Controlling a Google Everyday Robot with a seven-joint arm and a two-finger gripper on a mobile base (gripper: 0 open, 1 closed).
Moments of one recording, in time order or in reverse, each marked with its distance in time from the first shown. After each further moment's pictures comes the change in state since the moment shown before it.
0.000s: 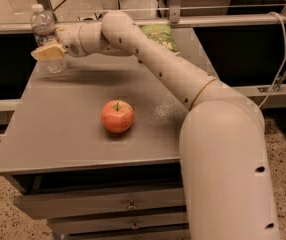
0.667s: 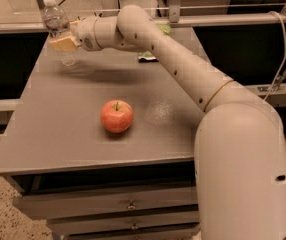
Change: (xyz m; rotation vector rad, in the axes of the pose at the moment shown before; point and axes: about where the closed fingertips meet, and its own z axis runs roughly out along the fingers) arm -0.006 -0.021 -0.038 0.050 -0.013 -0.025
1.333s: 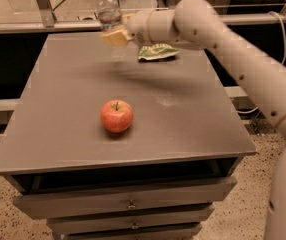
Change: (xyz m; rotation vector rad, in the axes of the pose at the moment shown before) arm 0.013 -0.041 -0.156 0.191 0.085 -0.006
